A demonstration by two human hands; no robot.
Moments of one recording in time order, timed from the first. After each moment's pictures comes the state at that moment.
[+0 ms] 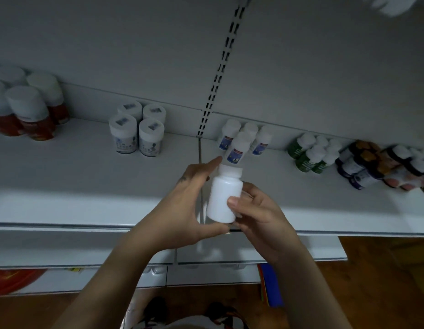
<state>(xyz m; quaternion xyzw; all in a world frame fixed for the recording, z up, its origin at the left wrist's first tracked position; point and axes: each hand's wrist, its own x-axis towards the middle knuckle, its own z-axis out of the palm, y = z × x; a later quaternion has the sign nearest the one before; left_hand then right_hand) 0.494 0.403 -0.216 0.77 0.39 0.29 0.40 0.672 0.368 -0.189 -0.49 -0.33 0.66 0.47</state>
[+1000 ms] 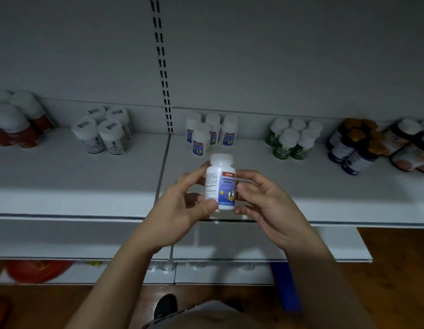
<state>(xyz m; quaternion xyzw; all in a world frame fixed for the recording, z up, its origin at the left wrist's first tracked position) 0.625 0.357 -0.194 0.60 0.43 0.37 0.57 0.819 0.353 -0.189 -0.45 -0.36 0.66 0.48</state>
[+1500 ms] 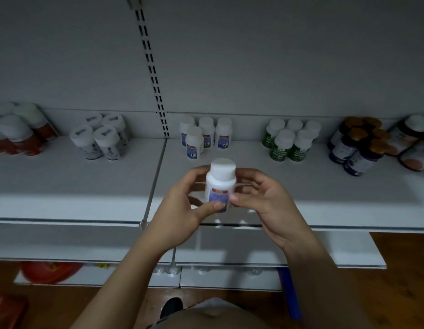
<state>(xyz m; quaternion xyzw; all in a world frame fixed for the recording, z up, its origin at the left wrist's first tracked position) 0.662 0.362 -0.195 0.65 0.48 0.38 0.45 0.848 0.361 -0.195 -0.45 -0.45 0.59 0.50</state>
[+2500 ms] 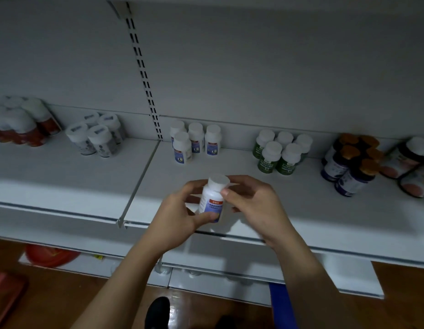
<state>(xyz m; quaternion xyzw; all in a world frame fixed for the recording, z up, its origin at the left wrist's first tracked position) 0.719 0.370 -0.218 0.65 0.58 0.34 0.36 0.902 0.388 -0.200 -0.54 -0.55 0.50 0.40</state>
